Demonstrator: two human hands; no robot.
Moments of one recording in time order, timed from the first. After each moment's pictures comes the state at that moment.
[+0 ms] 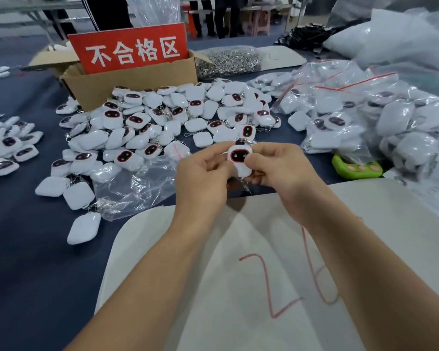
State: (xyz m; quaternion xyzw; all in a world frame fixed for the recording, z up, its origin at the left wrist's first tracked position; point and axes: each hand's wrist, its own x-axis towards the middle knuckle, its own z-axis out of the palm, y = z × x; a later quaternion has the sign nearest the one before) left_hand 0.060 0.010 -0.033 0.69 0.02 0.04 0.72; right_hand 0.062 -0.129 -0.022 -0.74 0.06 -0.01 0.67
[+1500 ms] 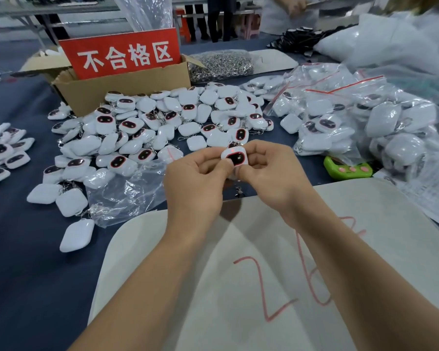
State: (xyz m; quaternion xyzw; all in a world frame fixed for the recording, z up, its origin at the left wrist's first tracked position) left_hand 0.054 0.010 -0.028 0.72 0.00 0.10 0.69; right_hand 0.052 -0.126 -0.018 -0.79 0.00 -0.06 0.61
